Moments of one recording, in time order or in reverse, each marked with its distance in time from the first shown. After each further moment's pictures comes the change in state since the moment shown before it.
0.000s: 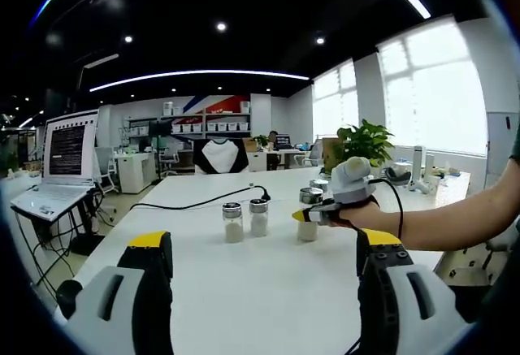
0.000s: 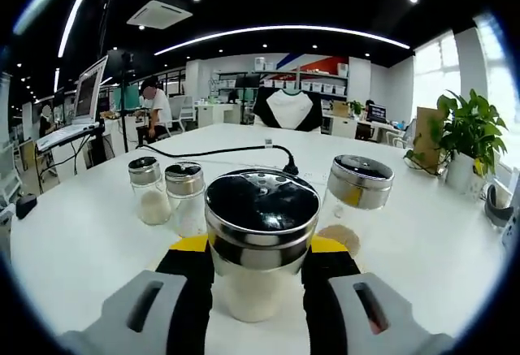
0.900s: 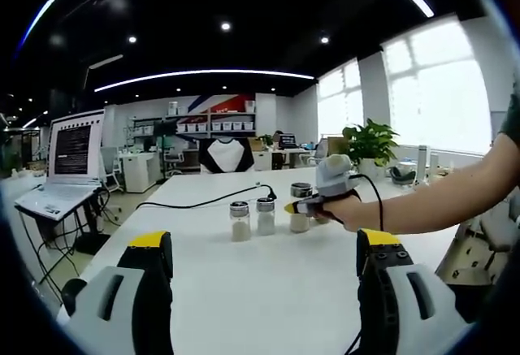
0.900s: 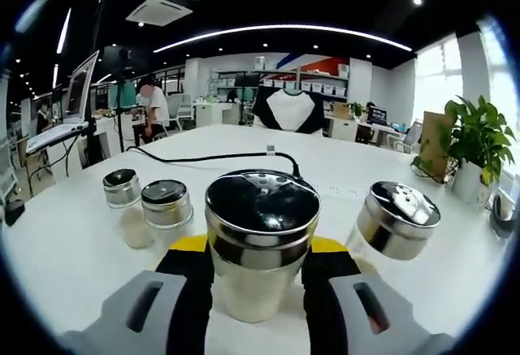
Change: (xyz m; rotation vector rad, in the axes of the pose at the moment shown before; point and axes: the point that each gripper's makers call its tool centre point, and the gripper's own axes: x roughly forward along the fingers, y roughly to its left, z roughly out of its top) left arm -0.005 0.009 -0.001 -0.001 0.003 0.026; right arm 0.046 0.002 0.018 -0.017 0.001 -0.012
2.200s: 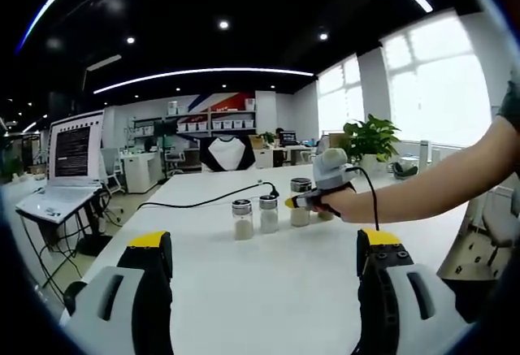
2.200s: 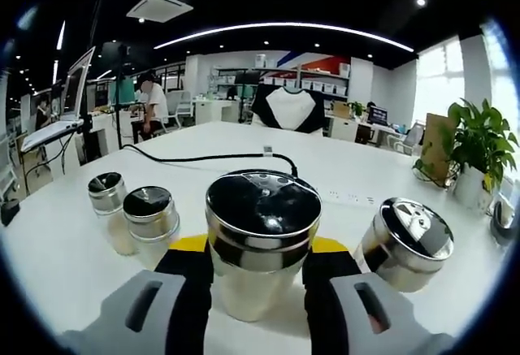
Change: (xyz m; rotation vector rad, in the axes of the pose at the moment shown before) left arm 0.006 0.004 -0.005 0.019 0.014 0.007; right arm 0.020 -0.008 0.007 -0.016 0.015 -0.005
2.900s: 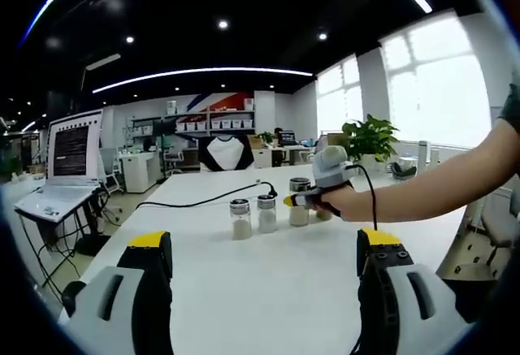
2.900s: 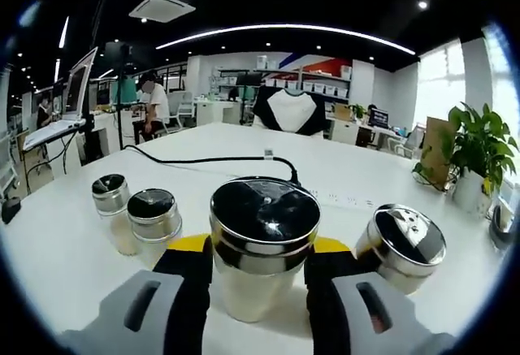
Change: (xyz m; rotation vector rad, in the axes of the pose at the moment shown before) left arm 0.000 -0.002 0.000 -0.001 -0.001 -0.008; right arm -0.004 0.001 0.004 -0.012 -0.008 0.005
